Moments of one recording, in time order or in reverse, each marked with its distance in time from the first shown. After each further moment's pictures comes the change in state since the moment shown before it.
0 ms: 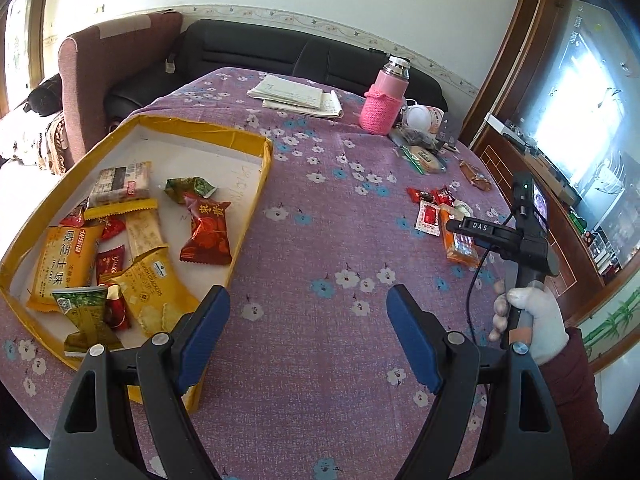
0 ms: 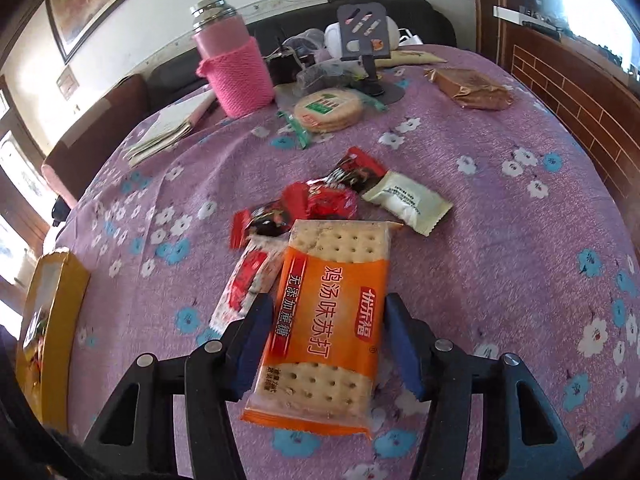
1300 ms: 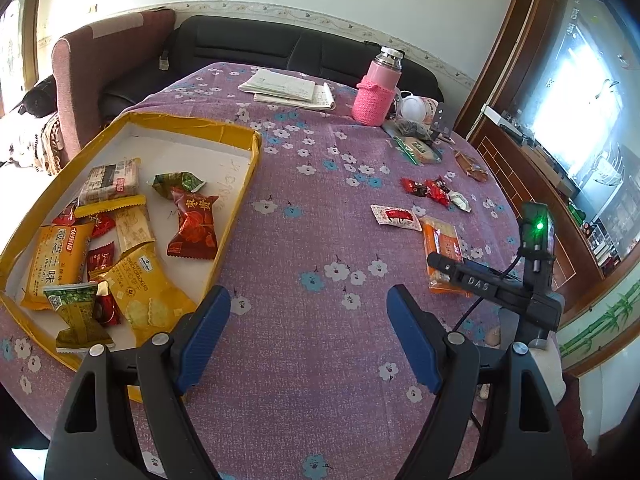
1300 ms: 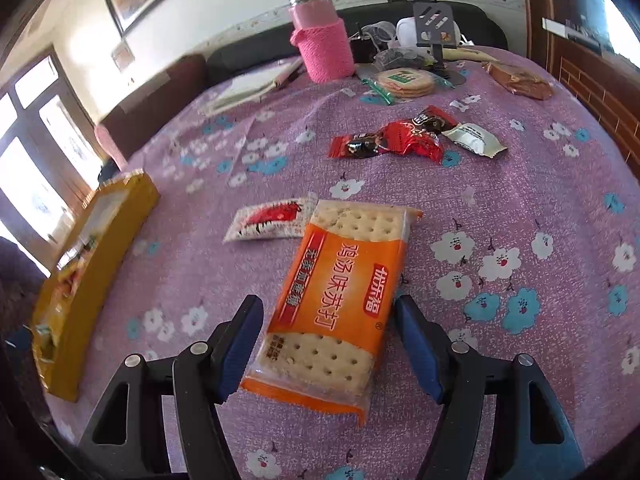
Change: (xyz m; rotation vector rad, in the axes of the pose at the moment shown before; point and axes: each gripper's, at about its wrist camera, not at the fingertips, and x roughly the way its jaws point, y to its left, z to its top) left arm 0.002 -0.010 -0.002 0.015 0.019 -0.003; right arm -0.032 0.036 -0.069 -0.156 0.005 0.128
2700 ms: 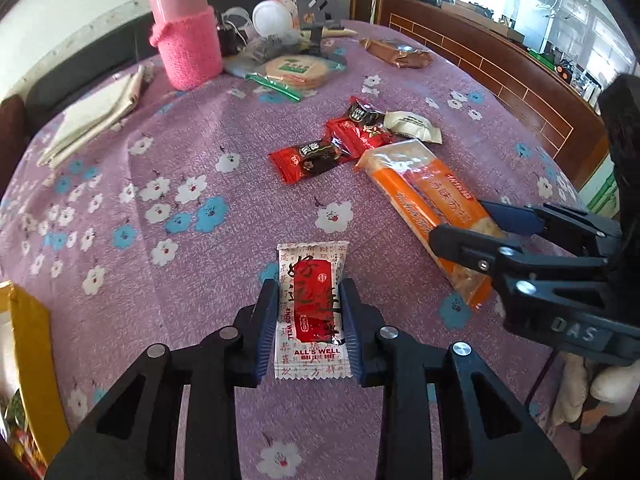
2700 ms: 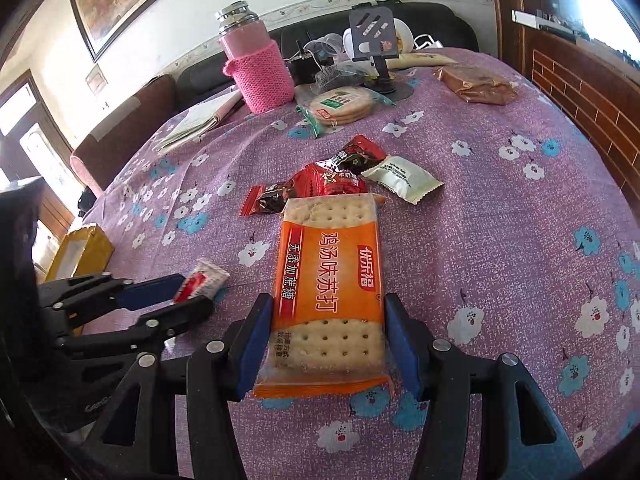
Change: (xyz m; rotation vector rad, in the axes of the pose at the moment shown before) left arm 0.197 -0.147 0.054 0.540 0.217 -0.093; right arm 0.009 -0.067 0.037 0.103 -0.050 -0.032
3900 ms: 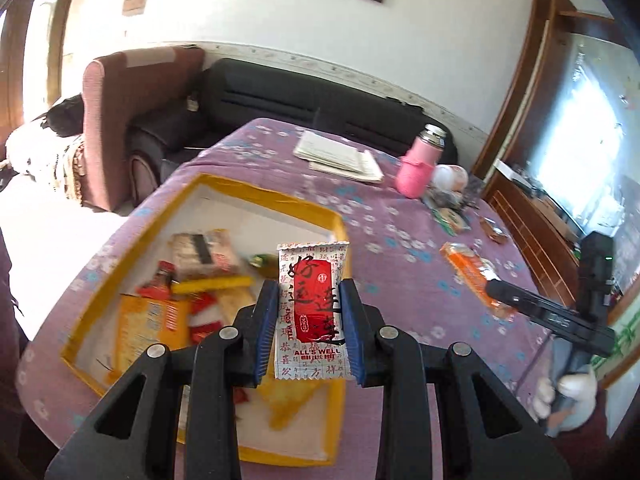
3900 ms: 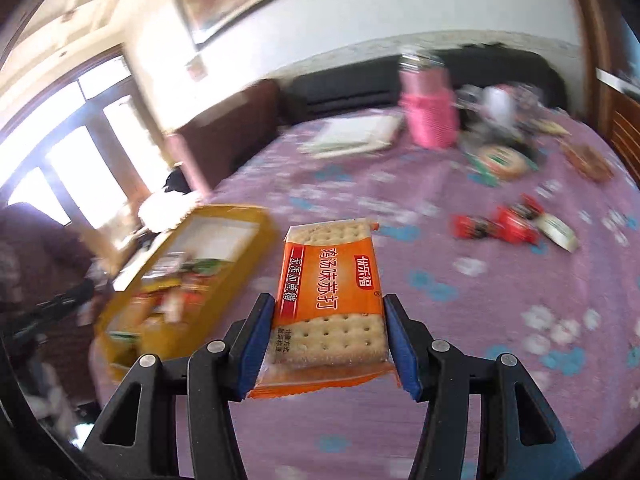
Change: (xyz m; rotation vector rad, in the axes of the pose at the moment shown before) left arm -0.230 0.178 -0.182 -0.581 -0.390 0.165; right arm -0.076 0.155 -0.025 -0.219 -0.093 0.304
